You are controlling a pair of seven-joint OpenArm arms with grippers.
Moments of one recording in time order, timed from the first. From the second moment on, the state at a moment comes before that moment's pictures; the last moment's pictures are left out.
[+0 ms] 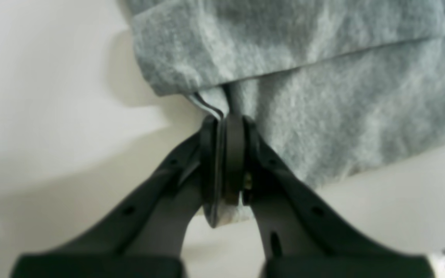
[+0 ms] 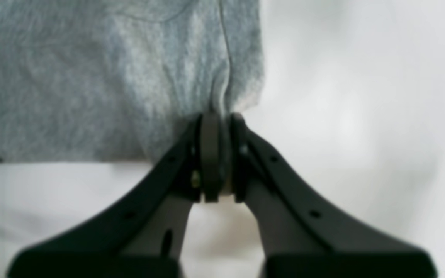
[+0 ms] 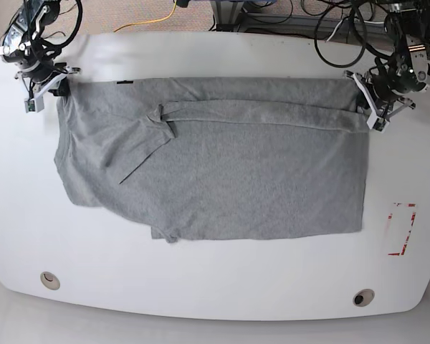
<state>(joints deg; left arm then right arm) 17.7 -19.8 -20.5 96.3 -17.1 -35.4 53.7 -19.2 15.5 42.5 86.6 23.3 40.4 -50.2</state>
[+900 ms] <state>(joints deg) 29.7 -23.5 -22.2 105.5 -17.2 -41.1 55.4 -32.1 11.5 46.3 97.0 22.3 40.4 -53.5</state>
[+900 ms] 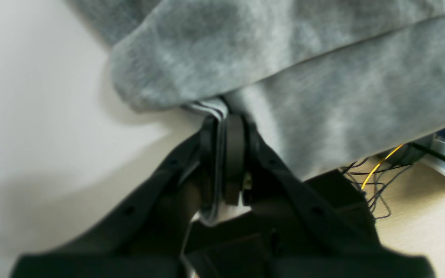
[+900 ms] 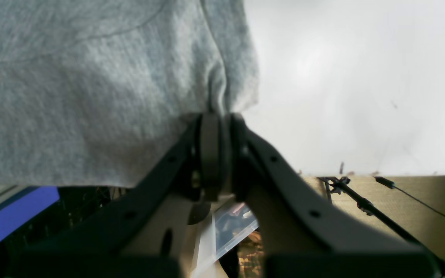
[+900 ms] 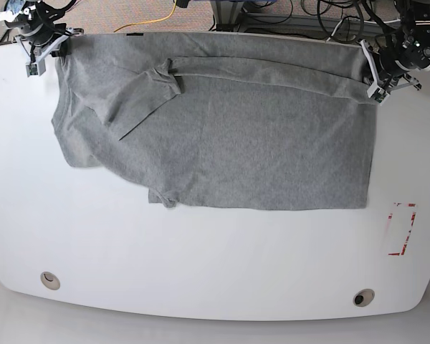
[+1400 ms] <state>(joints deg) 26.4 -23.5 -25.2 105.6 -17.8 -41.8 60.0 -31.7 10.0 50.4 102.4 22.2 40.5 -53.5</state>
